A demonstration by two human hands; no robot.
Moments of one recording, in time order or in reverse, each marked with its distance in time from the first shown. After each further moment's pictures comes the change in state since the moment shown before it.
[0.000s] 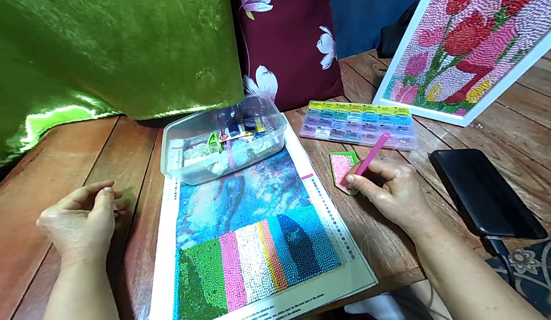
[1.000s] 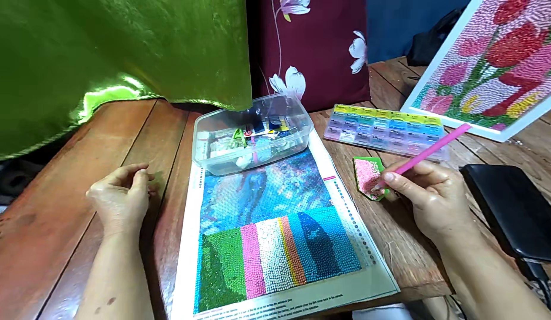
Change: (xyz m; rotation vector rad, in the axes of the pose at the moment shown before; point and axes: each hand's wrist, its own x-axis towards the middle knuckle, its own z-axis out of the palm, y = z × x) left_hand -0.001 0.008 0.001 0.013 0.028 -0.044; right_hand 0.005 -0.013 -0.001 0.431 0.071 0.167
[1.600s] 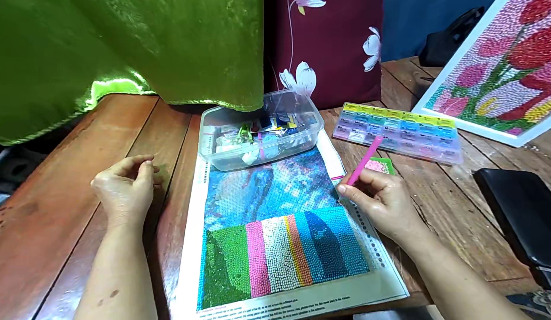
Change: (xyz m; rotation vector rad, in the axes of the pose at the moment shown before) left_hand 0.002 0.002 0.003 -0.014 0.003 0.001; right_hand -0.001 -0.008 0.052 -0.242 -0.213 -0.056
